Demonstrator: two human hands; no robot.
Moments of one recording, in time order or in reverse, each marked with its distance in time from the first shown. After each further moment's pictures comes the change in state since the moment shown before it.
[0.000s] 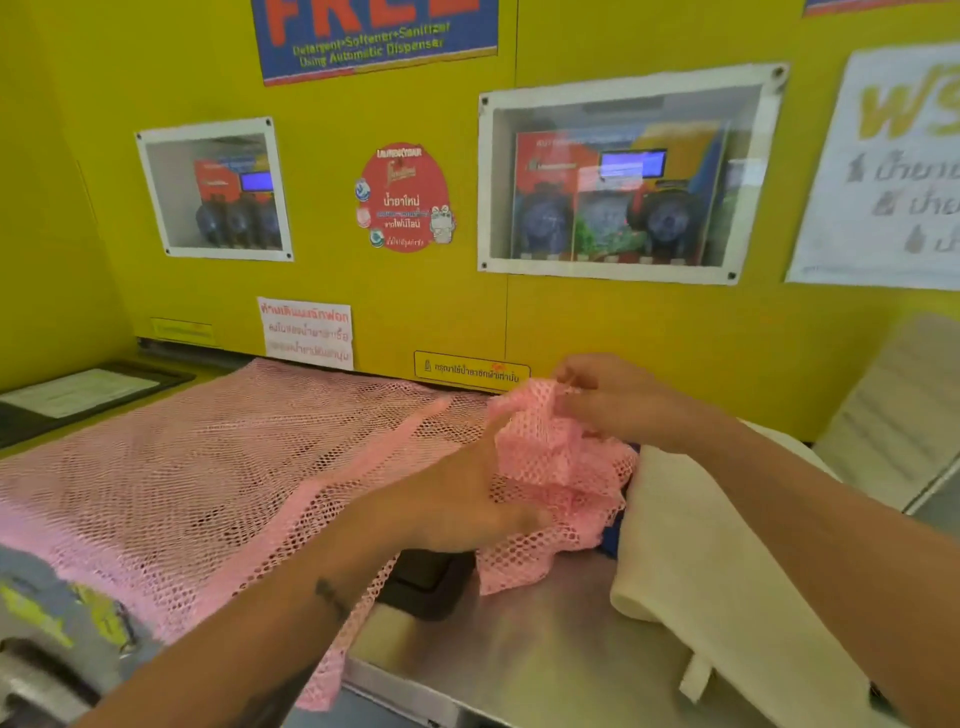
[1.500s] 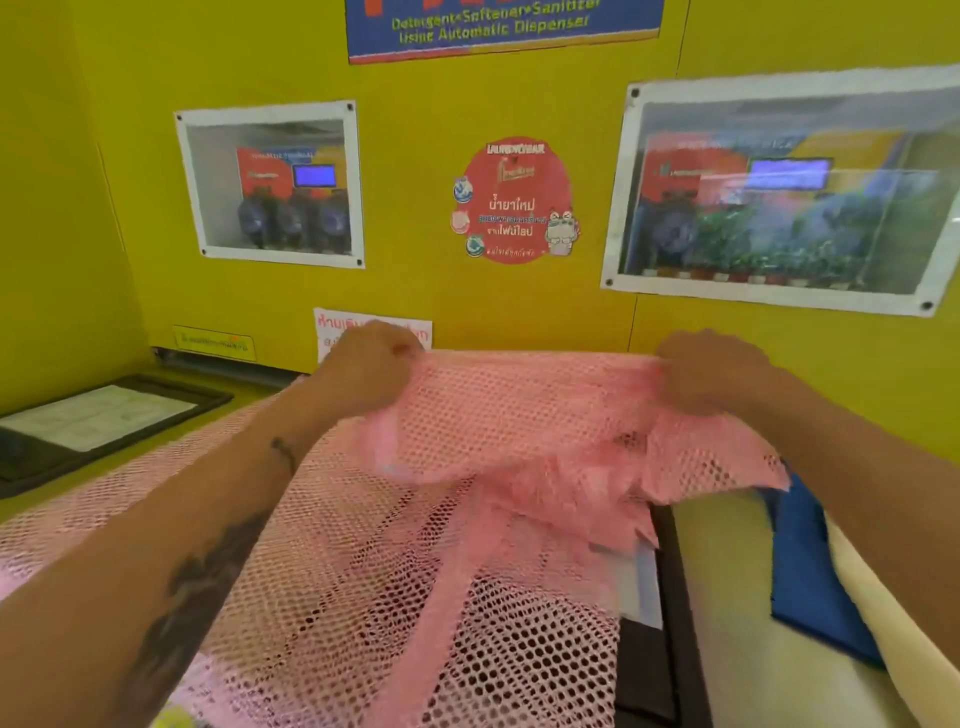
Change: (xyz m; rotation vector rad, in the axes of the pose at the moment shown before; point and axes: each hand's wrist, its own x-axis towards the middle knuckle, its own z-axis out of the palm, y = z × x) left_hand 0.046 -0.196 -0.213 0.207 0.624 -0.107; right_hand 0.115 -0.075 0.036 -0.873 0.077 0.363
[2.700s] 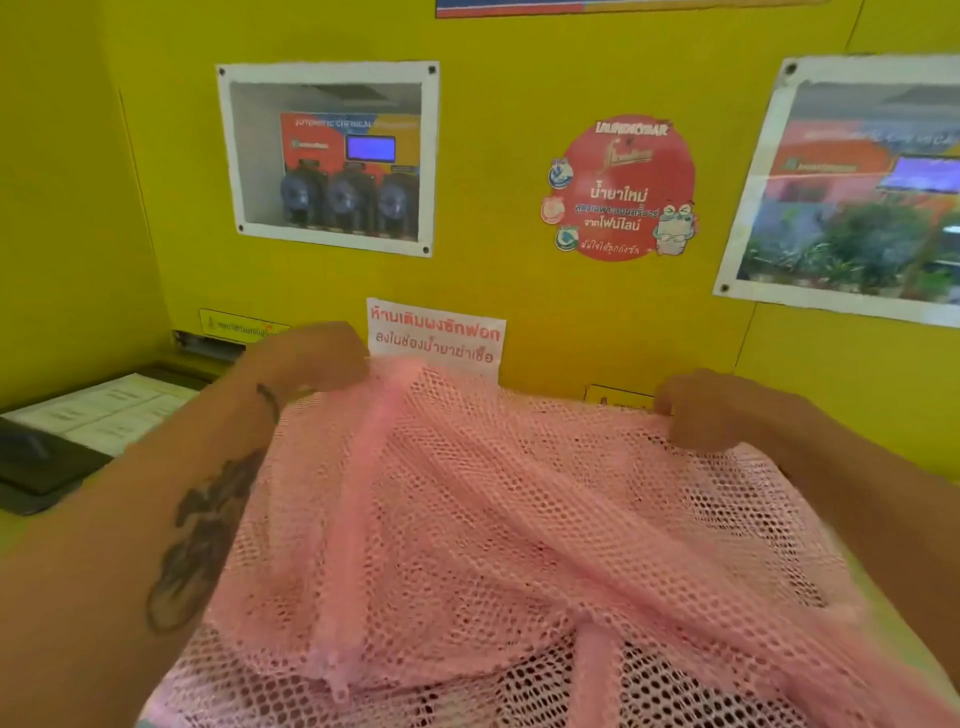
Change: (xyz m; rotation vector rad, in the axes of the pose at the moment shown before) left_hand 0.066 -0.139 -0.047 0.428 -0.371 -0.123; right_hand 0.054 -0.099 0.027 -0.093 -0.247 -0.136
